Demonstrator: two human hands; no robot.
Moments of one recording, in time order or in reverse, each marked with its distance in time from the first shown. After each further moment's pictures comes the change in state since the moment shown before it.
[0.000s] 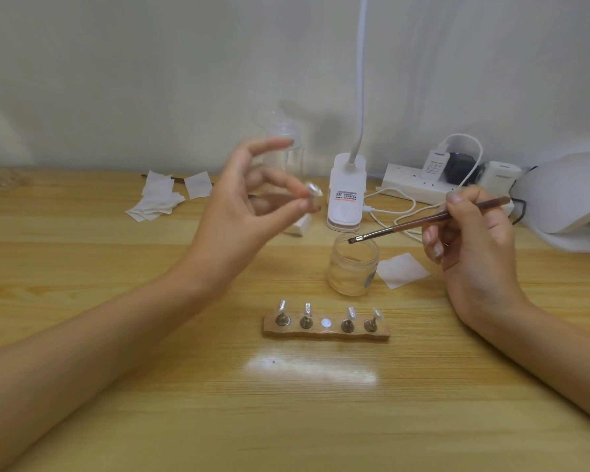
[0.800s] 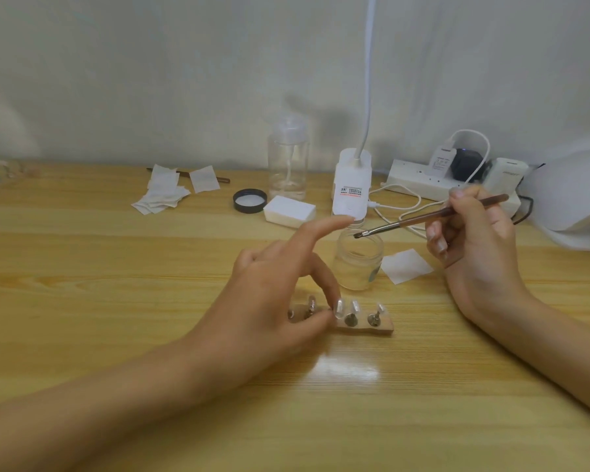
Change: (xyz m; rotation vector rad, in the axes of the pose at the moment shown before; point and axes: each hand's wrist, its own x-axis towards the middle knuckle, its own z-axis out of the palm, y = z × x) left_hand -0.063 0.004 0.011 0.644 -0.291 0.099; right_hand 0.003 0.003 0.001 0.046 0.064 0.074
